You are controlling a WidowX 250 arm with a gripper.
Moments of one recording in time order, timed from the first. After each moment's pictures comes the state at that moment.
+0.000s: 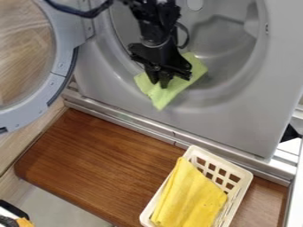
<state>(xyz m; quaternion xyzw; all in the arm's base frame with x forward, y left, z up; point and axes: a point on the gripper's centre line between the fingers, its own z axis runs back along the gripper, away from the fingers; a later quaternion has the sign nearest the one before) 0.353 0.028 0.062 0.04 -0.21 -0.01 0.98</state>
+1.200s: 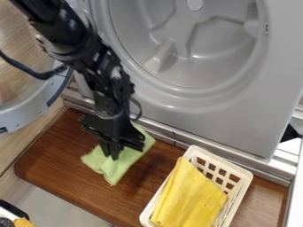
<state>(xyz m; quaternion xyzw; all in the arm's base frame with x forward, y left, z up) 0.248 0.047 -0.018 0.05 -0.07 0.05 1.00</state>
